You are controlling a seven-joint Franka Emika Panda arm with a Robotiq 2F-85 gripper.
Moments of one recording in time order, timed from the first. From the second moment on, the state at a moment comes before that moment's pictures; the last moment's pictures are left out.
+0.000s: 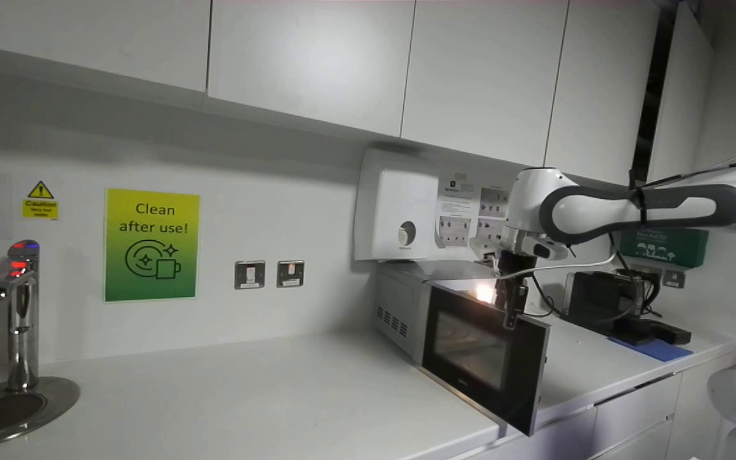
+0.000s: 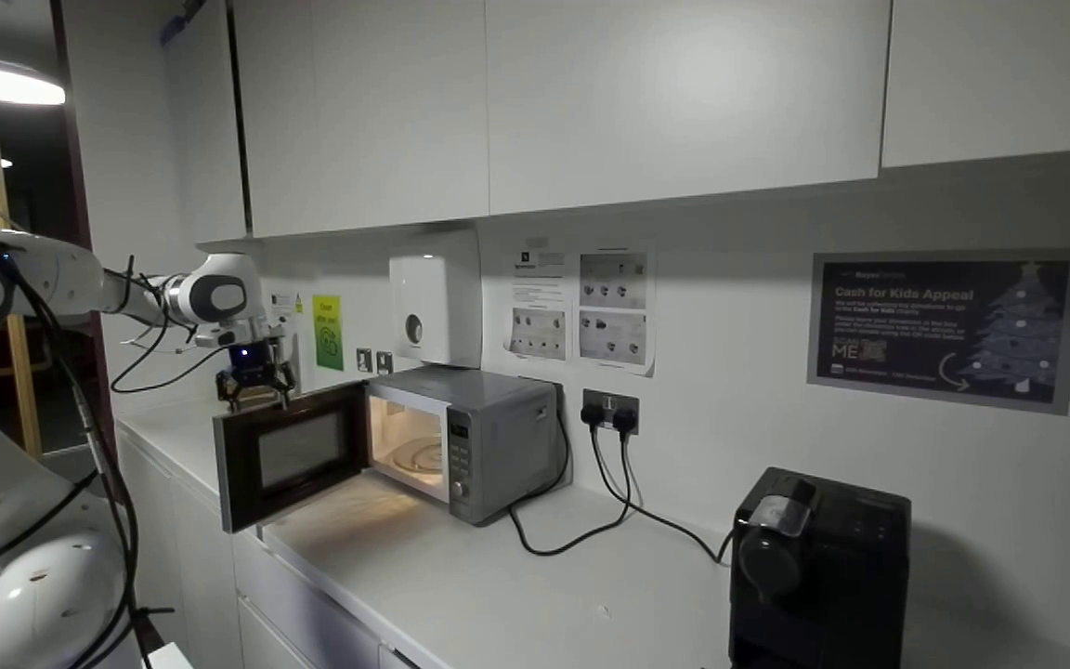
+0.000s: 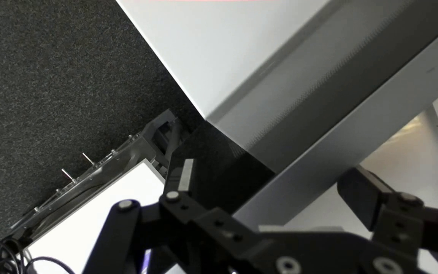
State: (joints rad) arm -0.32 -0.54 0.89 -2.14 0.37 1.88 2.61
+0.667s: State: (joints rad) arm -0.37 -0.59 0.93 -2.11 0.50 1.88 2.61
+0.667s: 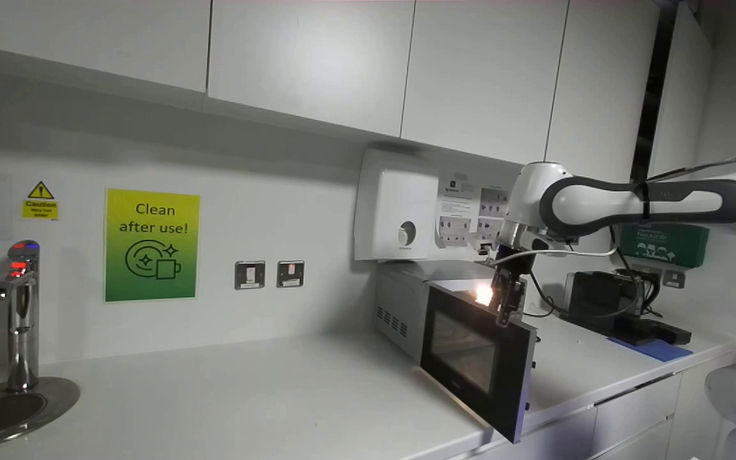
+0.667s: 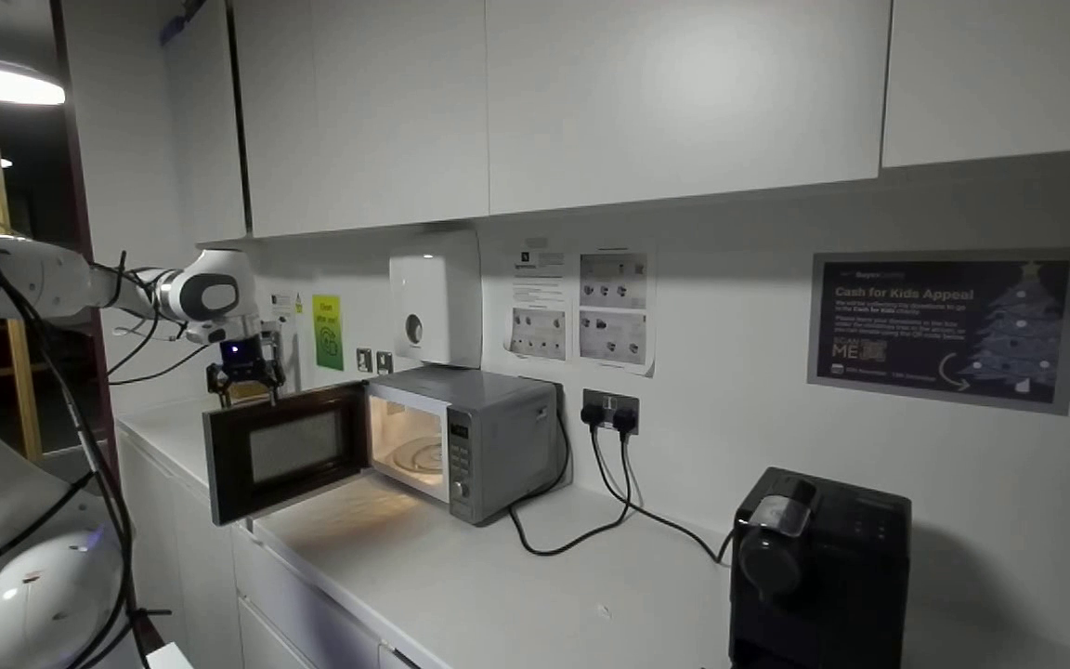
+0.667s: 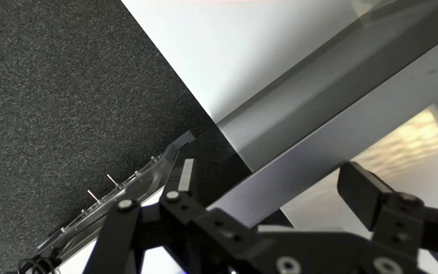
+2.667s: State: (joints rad) arm -0.41 -0.59 0.99 -2.08 0.55 1.88 2.62
